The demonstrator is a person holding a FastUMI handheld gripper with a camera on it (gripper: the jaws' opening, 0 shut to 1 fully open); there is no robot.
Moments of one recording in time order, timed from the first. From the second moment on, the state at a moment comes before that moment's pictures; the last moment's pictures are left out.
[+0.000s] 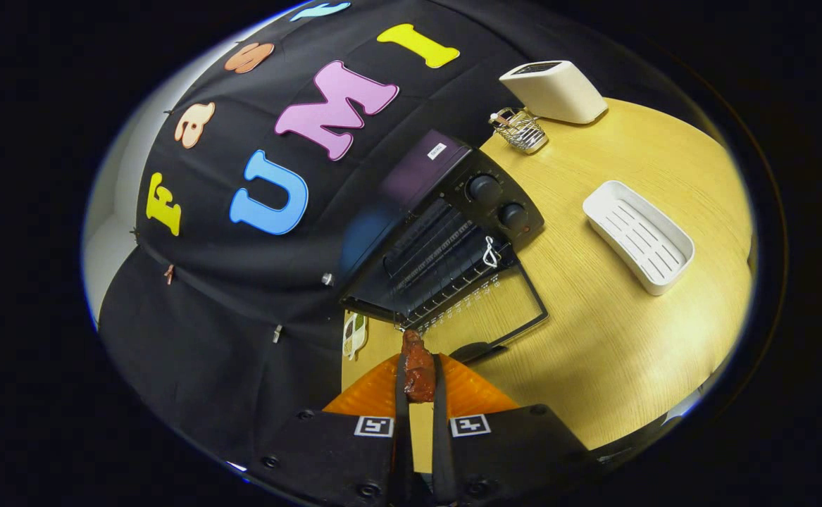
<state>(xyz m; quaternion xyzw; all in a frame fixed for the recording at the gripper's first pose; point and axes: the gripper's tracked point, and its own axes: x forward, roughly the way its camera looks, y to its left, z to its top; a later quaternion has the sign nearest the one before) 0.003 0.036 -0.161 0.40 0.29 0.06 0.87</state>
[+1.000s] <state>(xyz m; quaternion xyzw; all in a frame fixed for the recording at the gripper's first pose) 0.190 0.056 -0.223 0.49 0.14 -0.02 0.86</state>
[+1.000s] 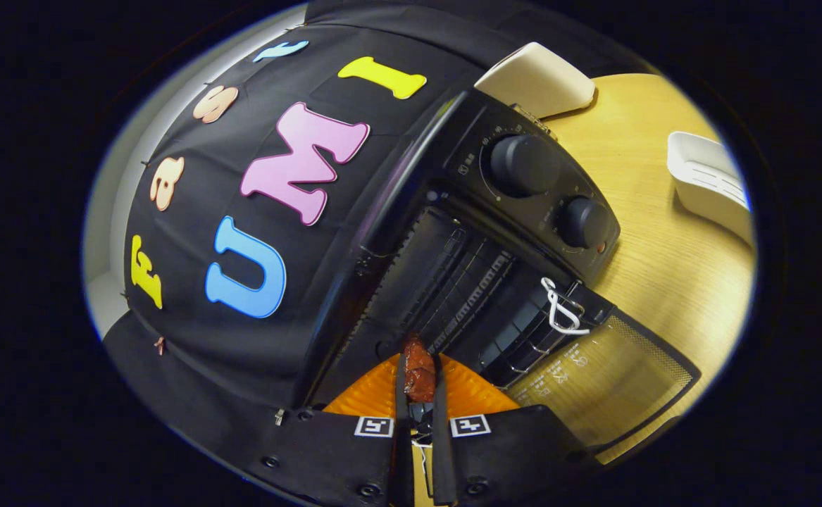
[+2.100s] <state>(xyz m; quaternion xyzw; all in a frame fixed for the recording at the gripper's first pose) 0.145 0.070 -0.206 0.18 0.18 -0.02 0.97</state>
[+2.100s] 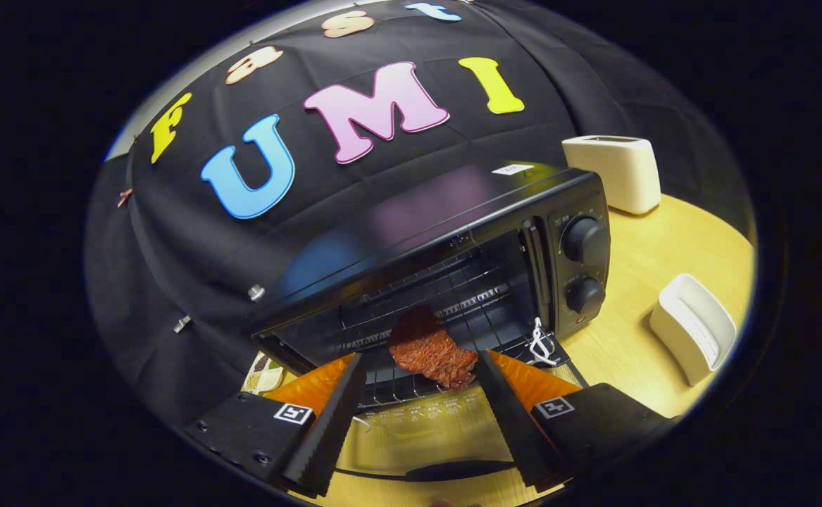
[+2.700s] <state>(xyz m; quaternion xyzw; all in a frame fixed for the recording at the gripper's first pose) 0.040 0.074 -0.237 0.02 0.31 0.02 0.95</state>
